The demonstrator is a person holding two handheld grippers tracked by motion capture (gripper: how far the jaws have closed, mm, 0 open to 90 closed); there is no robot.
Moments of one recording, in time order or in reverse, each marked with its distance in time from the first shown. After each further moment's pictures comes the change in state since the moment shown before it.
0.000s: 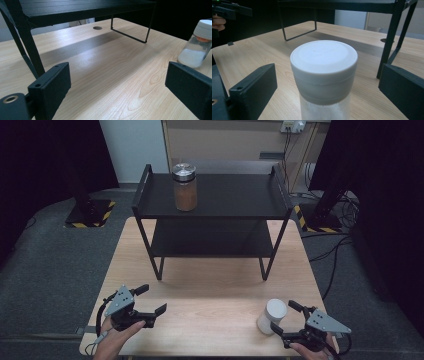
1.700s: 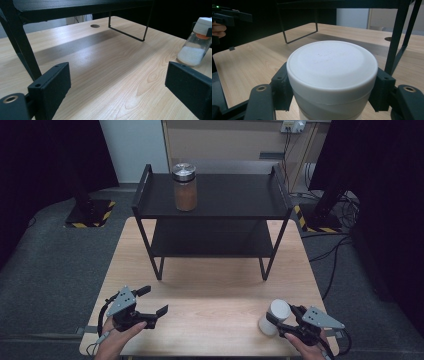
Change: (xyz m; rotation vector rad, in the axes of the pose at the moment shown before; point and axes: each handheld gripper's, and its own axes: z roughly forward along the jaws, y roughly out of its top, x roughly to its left) left arm 0.001 -0.002 0.004 0.017 -0.016 -0.007; right arm -0.005 -0.009 0.013 -0.019 0.012 0.044
